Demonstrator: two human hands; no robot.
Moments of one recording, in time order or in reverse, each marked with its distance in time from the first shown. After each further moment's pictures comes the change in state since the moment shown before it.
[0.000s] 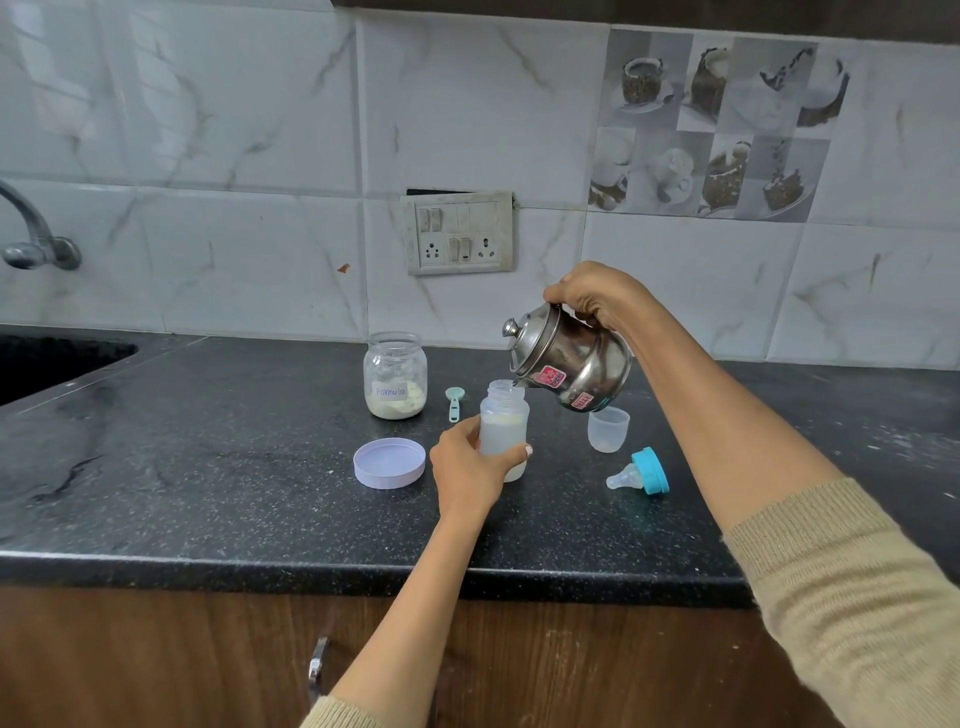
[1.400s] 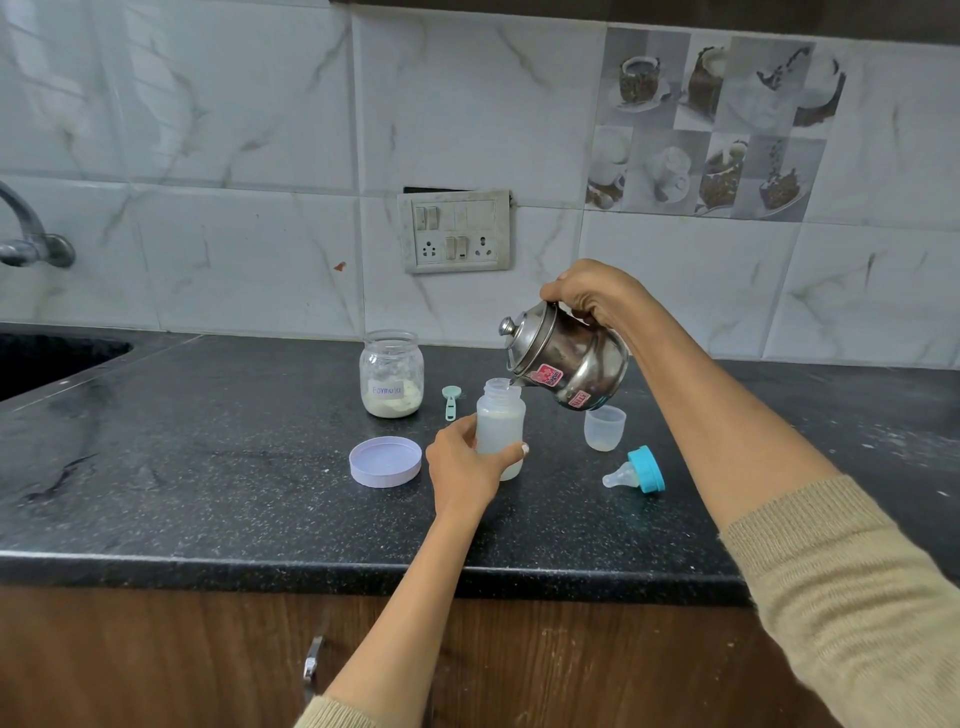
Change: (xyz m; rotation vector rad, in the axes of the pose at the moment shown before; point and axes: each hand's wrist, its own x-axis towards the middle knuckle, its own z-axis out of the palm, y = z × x) left_hand 0.000 0.000 0.000 -0.004 -0.003 -0.005; right_hand -0.002 -0.001 -0.001 -0.014 -0.001 0.002
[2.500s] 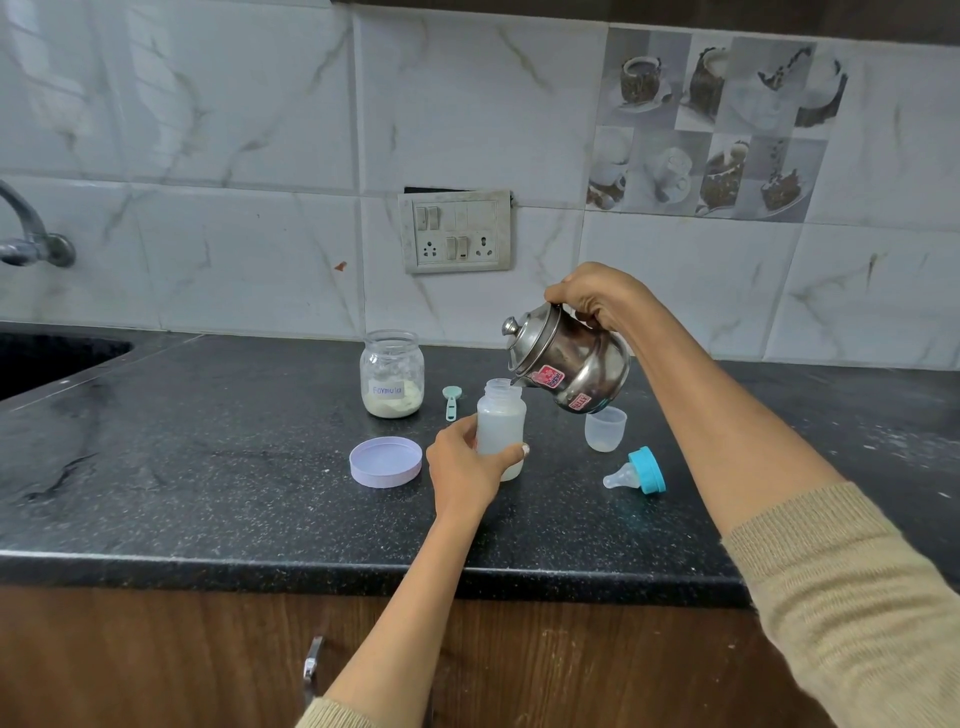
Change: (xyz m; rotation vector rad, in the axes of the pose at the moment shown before) left_hand -0.001 0.001 0.000 -0.008 0.000 -0.004; right_hand 0.003 0.006 0.002 0.069 0.017 0.008
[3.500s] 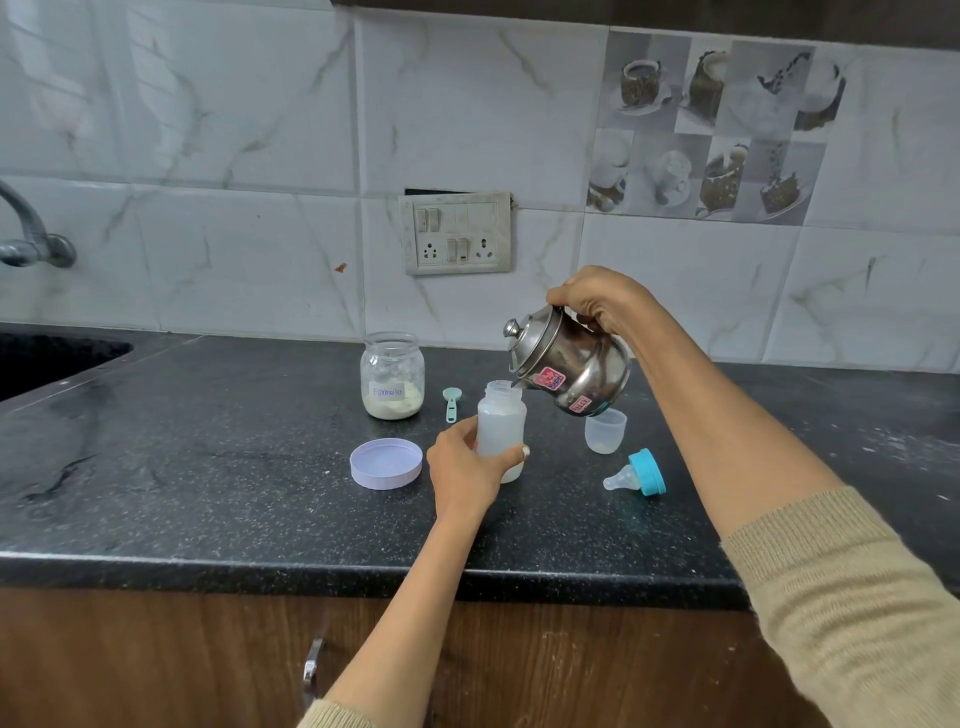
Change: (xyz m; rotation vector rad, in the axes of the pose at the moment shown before) left_hand 0.002 -0.003 0.001 0.012 0.008 0.005; right_hand 0.003 0.001 0.000 0.020 -0.011 0.021
